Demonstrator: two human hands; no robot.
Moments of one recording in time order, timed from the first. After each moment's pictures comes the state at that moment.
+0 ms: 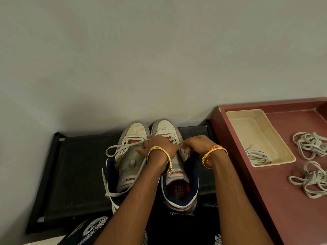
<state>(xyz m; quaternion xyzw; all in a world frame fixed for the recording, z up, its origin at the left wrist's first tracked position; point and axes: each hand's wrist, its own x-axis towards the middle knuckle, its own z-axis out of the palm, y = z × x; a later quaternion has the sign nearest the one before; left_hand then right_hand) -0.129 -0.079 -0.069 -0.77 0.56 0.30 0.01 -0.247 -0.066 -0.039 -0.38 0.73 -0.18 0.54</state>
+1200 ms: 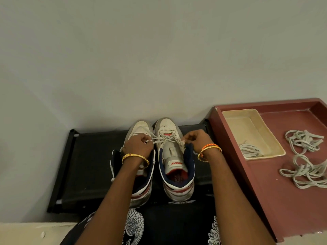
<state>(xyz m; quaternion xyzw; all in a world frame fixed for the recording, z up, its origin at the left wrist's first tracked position) -0.057 -0.048 -0.063 -0.75 0.53 0.33 -0.21 -0.257 -0.051 -0.058 -0.55 0.70 -0.21 0.40</state>
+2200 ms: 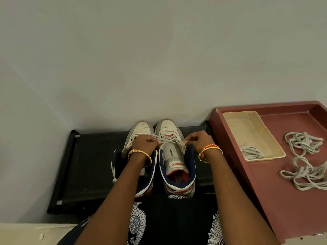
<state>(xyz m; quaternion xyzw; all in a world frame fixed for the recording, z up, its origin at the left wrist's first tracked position) -0.065 -0.057 -0.070 -0.69 0.55 0.39 -0.24 -0.259 -0.053 -0.059 -0.53 0.72 -0.21 0.40</state>
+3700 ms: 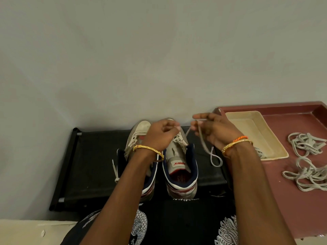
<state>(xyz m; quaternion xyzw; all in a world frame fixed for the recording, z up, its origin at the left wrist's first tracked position) -0.092 -0.039 0.000 -0.57 0.52 0.52 -0.36 -0.261 -0.033 0.024 -0.36 0.57 -0.44 0.59</state>
